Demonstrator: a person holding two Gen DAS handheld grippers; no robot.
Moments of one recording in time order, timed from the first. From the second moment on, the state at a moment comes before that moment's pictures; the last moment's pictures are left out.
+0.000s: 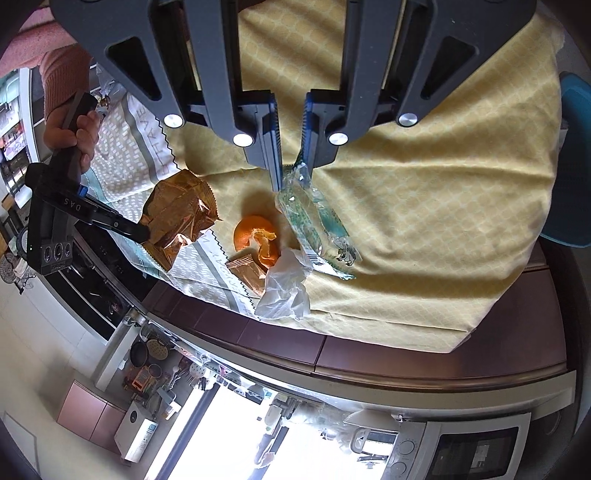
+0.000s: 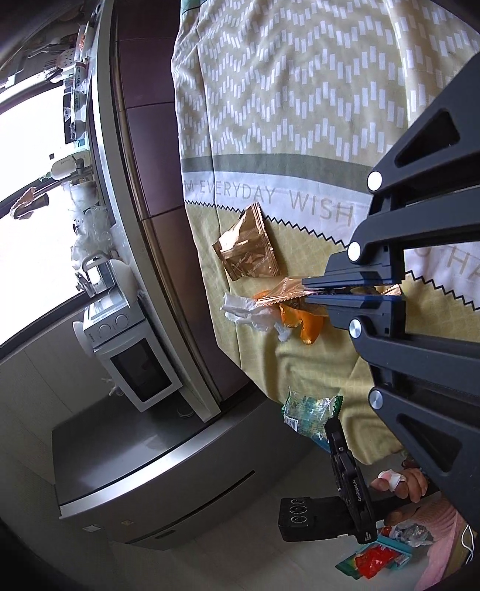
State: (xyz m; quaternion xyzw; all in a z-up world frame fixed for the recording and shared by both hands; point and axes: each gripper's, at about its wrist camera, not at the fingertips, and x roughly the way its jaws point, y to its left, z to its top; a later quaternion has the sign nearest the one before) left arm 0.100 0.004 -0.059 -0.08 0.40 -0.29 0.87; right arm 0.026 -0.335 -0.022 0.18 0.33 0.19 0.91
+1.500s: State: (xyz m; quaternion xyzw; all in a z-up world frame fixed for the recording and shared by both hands) left arm 0.049 0.096 -0.028 -0.06 0.37 -0.22 0.90; right arm 0.071 -0.201 -0.011 0.16 0.33 0.33 0.87
